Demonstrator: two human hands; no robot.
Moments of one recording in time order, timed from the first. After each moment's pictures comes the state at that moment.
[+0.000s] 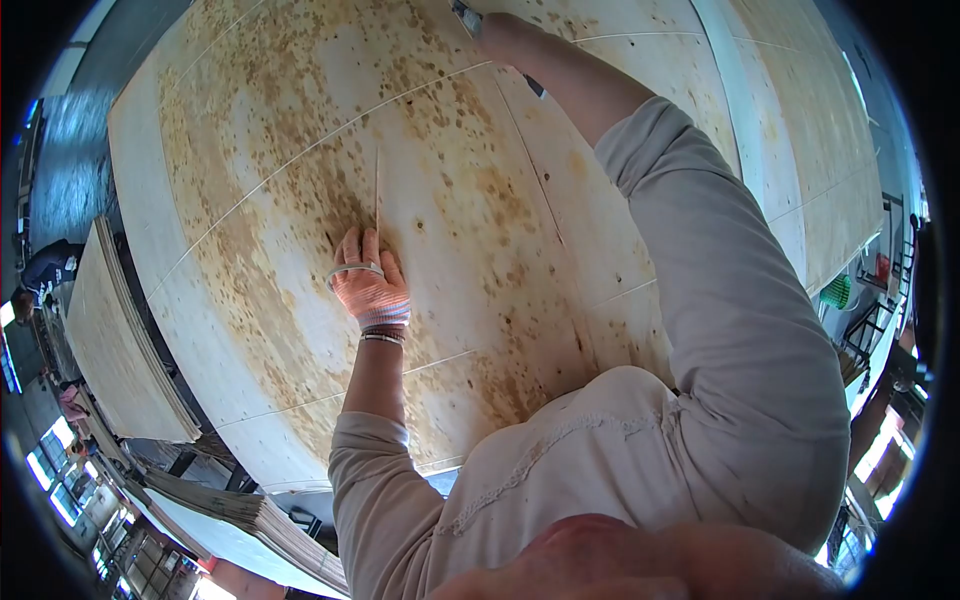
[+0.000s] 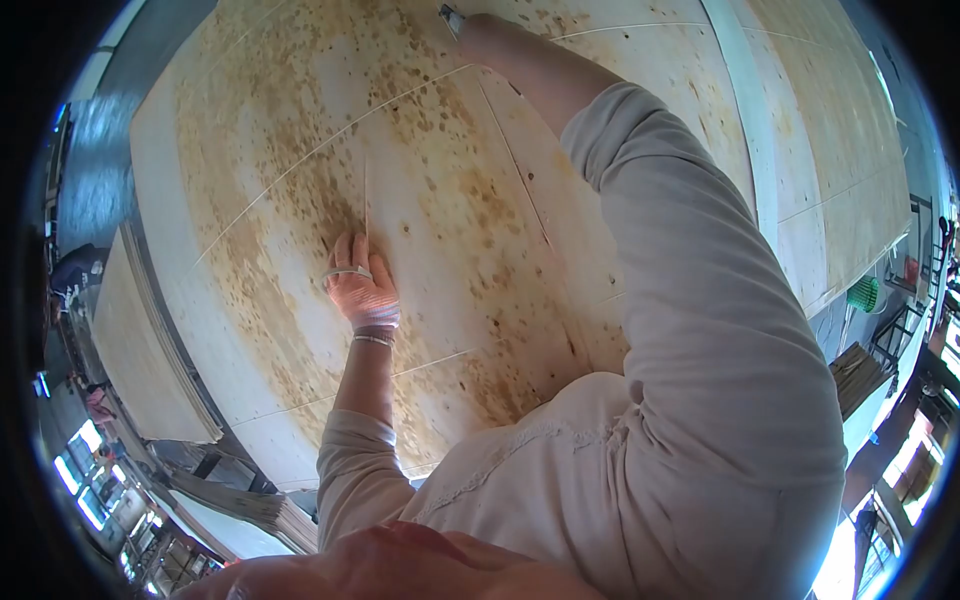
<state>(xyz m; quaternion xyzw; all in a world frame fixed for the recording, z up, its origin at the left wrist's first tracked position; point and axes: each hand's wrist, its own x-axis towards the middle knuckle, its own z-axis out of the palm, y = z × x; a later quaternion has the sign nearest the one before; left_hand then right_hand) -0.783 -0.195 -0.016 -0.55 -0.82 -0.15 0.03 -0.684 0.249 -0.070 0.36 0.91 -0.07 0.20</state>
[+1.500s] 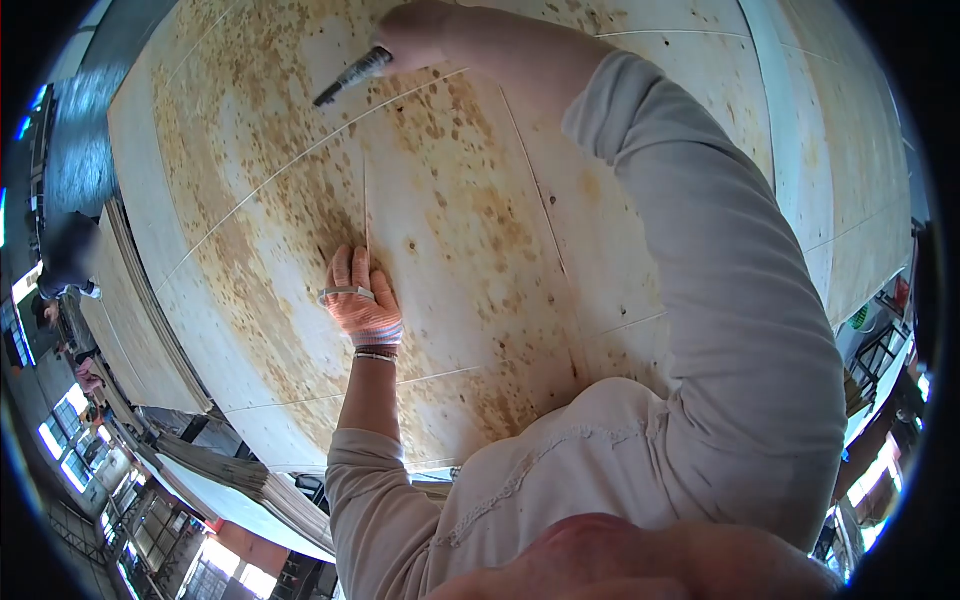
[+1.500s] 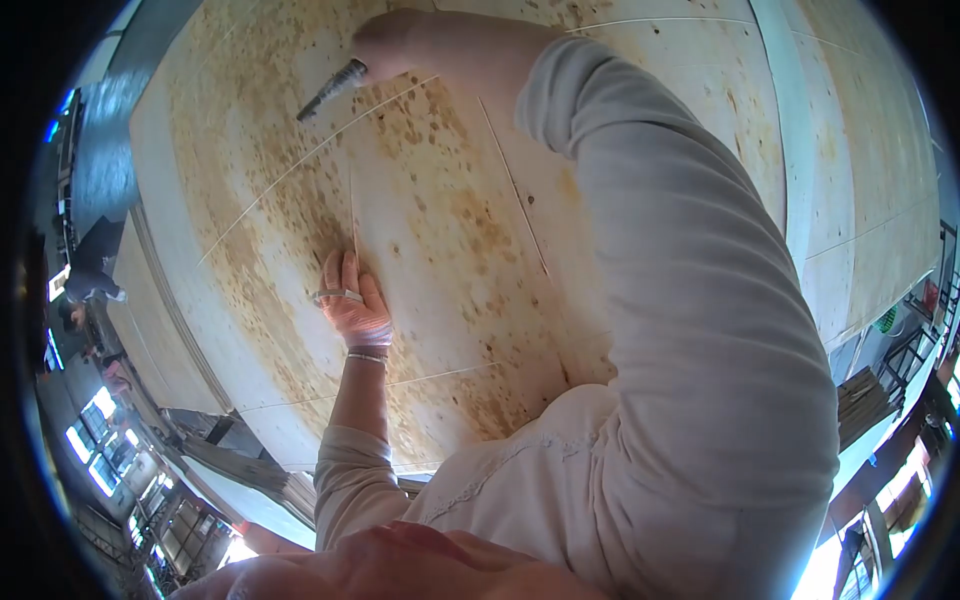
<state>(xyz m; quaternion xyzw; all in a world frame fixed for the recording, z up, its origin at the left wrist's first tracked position) -0.782 -0.189 -0.020 -0.55 -0.82 -0.15 0.05 -0.754 0.203 0.004 0.14 0.97 -0.19 0.08</state>
